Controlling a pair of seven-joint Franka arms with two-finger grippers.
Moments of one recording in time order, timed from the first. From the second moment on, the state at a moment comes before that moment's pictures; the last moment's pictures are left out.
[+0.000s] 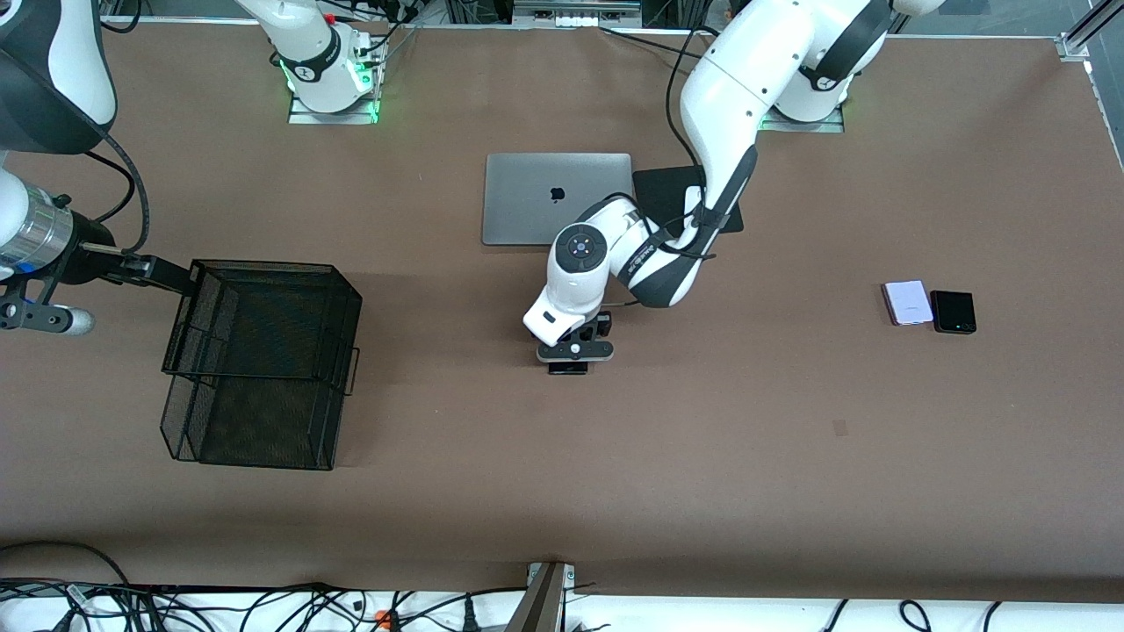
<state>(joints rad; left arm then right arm) -0.66 0.99 -0.09 -1.26 0.09 2.33 -0.85 -0.08 0.23 0.11 -1.51 -0.04 1.67 0.19</state>
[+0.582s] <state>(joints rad) -0.71 1.01 -0.04 -1.17 0.09 2.22 -0.89 -0.08 0.23 0.11 -1.51 -0.04 1.66 0.19</state>
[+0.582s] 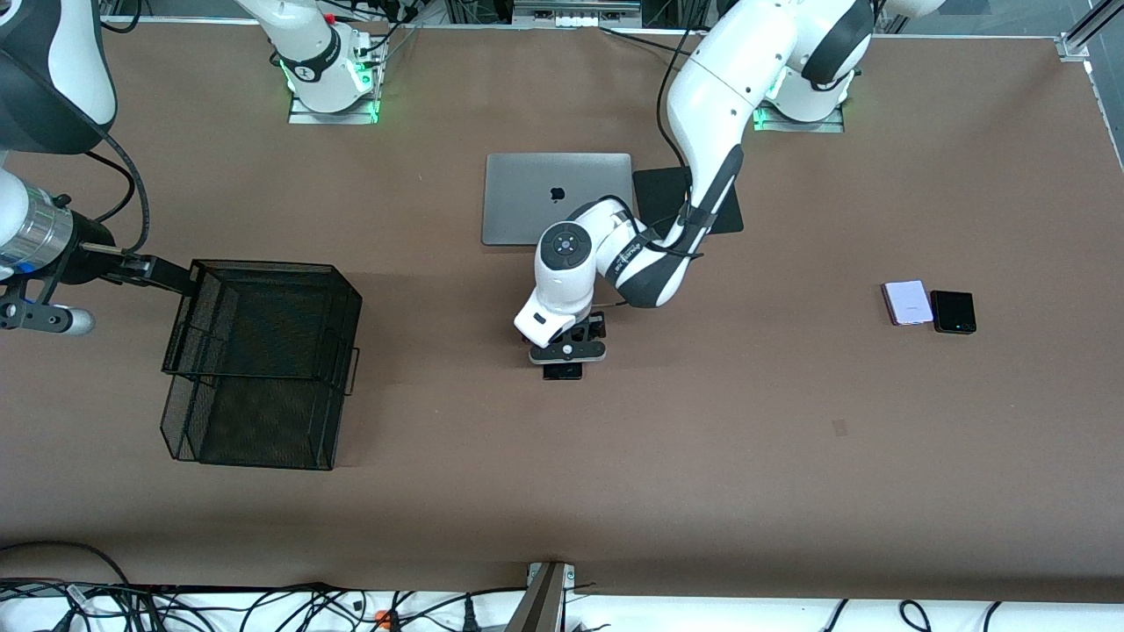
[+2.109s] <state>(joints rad) 0.07 0.31 -0.03 -2.08 0.23 2.25 0.00 0.53 0.65 0.14 -1.39 0.02 2.17 0.64</state>
